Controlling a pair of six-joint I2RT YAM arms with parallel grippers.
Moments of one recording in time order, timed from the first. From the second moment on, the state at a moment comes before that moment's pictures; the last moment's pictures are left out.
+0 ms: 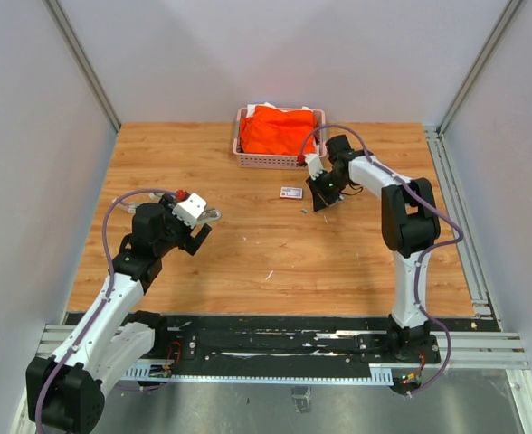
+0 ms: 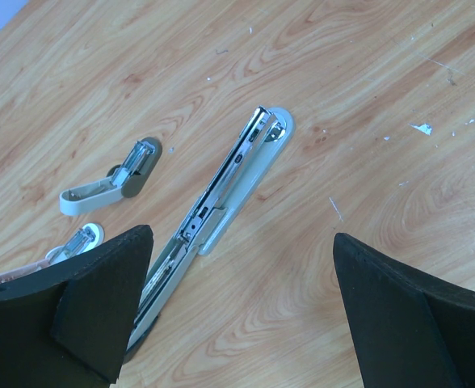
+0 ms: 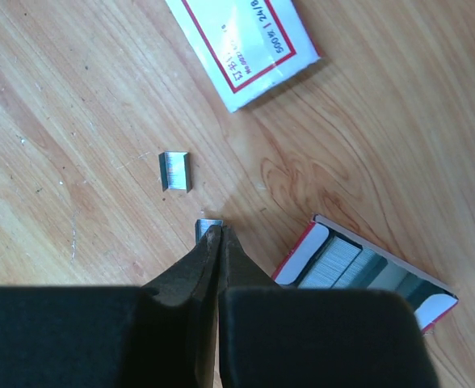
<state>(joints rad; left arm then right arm) -0.22 0.81 0.53 -0.18 0.12 0.46 0.30 2.14 1.62 -0.72 -0.46 -0.52</state>
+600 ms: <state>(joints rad) -0.22 0.81 0.53 -0.18 0.12 0.46 0.21 2.10 1.64 -0.70 -0.47 -0.42</state>
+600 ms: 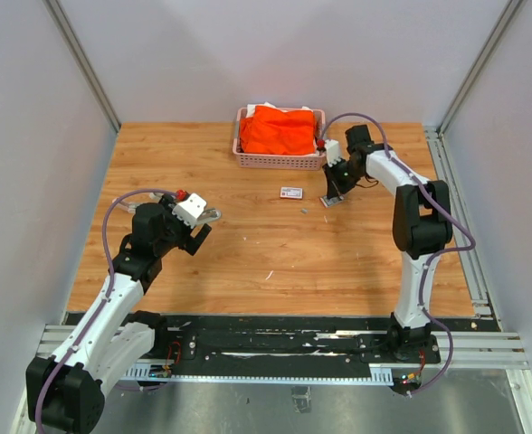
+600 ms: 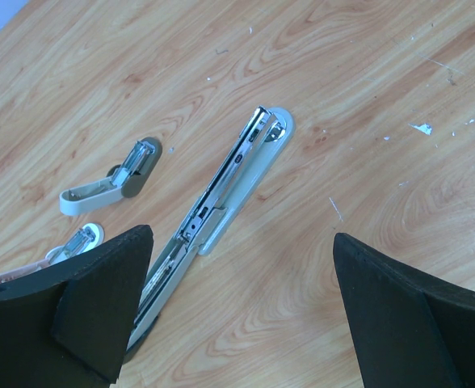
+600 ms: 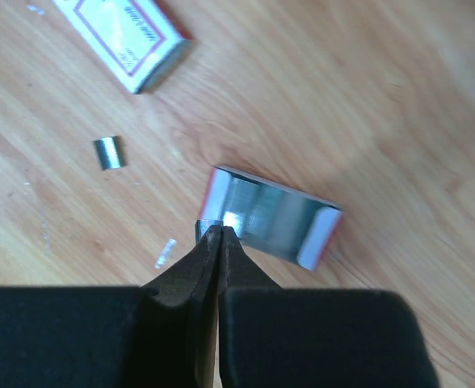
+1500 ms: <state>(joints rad) -0.22 0.82 0.53 -0.18 0.12 0.46 0.18 2.07 1.58 -0.56 -0.25 -0.44</state>
